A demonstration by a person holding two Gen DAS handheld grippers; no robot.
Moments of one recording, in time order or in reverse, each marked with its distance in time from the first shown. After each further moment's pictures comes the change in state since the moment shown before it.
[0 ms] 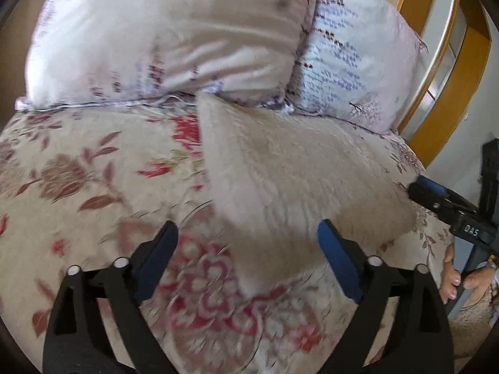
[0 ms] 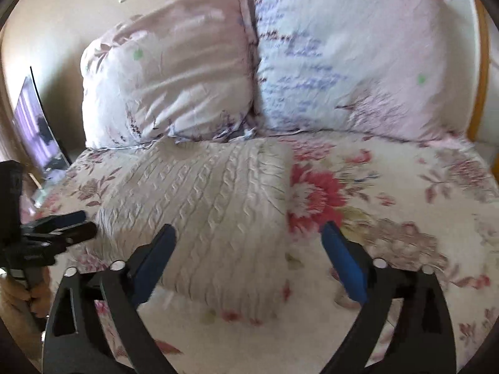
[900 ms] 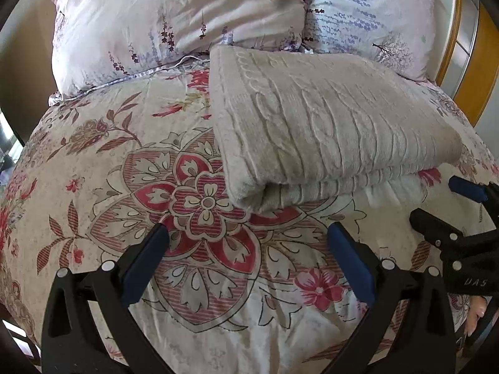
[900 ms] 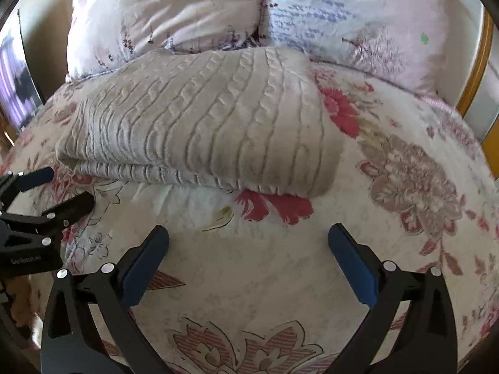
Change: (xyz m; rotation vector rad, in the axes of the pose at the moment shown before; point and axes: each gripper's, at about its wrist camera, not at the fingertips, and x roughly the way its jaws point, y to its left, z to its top) left arm 0.023 -0.038 -0.053 0.093 0.118 0.257; right arm 0.021 0.038 -0.072 -0.050 0.228 -0.120
